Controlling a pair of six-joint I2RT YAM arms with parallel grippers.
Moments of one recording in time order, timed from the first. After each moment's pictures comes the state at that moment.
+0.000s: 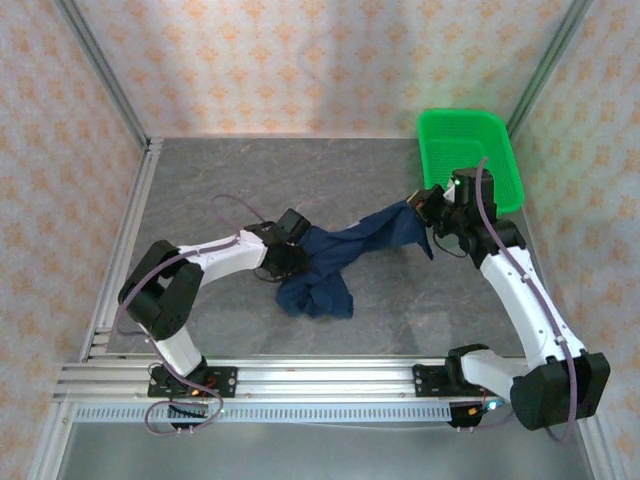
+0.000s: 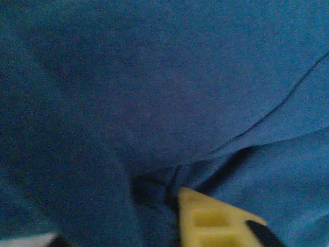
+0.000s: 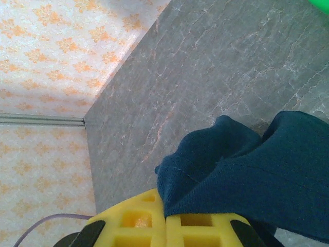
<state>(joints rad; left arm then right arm) -0.59 1.71 1.02 -0.54 0.05 -0.91 0.18 1.11 1.05 -0.55 -0.30 0.94</state>
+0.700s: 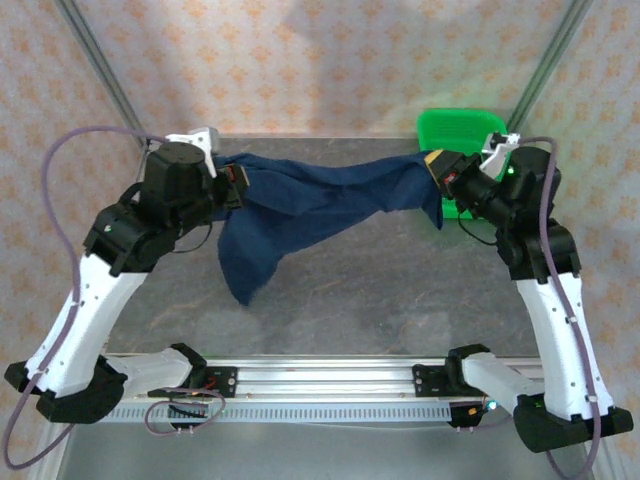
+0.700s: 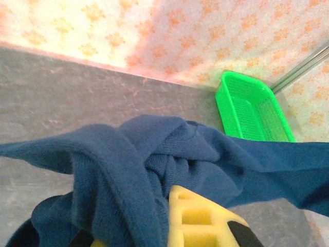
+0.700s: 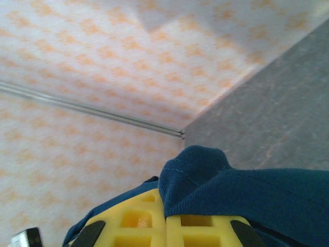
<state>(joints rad) -0.52 1.15 1.71 -1.05 -0.21 -0.58 0.18 0.99 1.43 -0.63 -0.41 1.06</state>
